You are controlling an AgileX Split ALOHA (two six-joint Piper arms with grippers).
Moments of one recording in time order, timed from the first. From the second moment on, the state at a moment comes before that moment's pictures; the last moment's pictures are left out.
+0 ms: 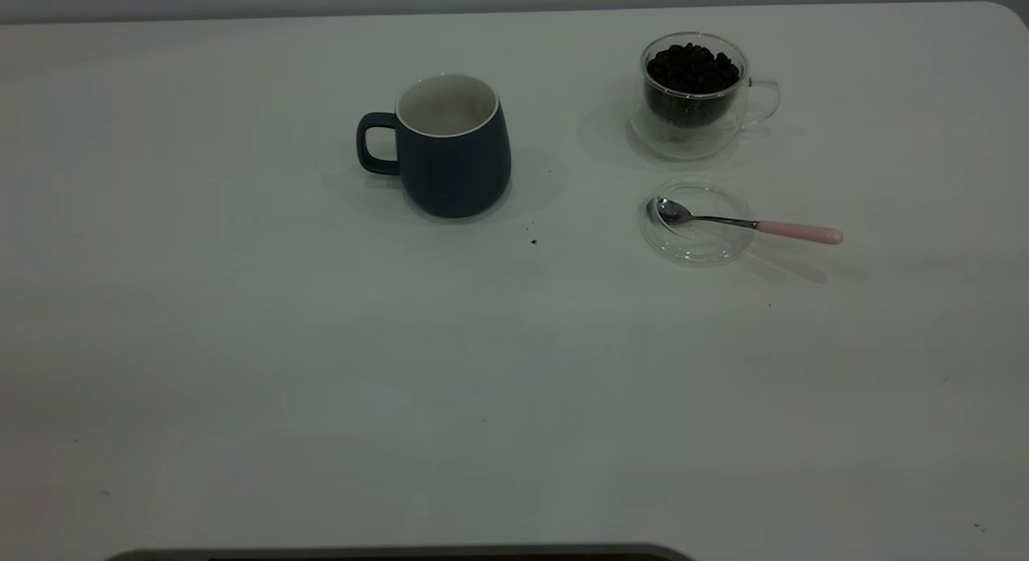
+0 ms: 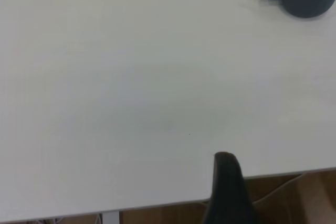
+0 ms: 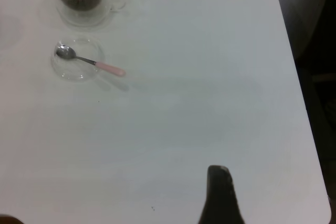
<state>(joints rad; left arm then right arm) -0.01 -0.02 -0.49 -0.06 1.13 0.08 -0.01 0.03 -0.47 -0.02 1.13 -0.02</state>
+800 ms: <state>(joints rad) -0.01 -0.02 -0.49 -0.04 1.13 0.02 -0.01 0.03 -0.47 -0.02 1.13 -0.02</state>
